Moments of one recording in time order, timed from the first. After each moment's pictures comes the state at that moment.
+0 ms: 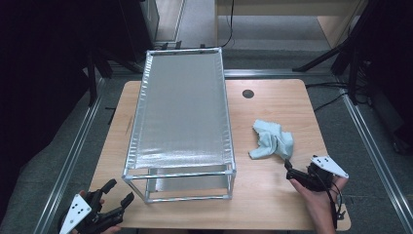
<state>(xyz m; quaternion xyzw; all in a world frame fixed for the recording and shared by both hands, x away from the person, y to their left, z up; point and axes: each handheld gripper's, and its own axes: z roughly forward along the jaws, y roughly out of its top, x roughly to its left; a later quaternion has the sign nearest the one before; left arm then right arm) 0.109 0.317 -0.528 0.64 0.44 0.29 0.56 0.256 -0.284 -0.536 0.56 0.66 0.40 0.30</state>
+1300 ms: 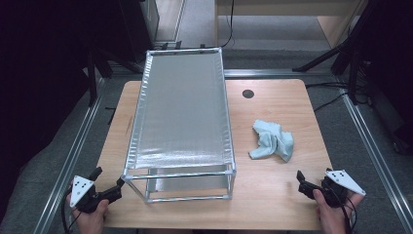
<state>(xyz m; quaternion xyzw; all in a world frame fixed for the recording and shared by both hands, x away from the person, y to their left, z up) 0.162 0.339 -0.557 0.61 0.55 0.34 0.46 0.224 -0.314 -0.545 0.58 0.64 0.39 0.31</state>
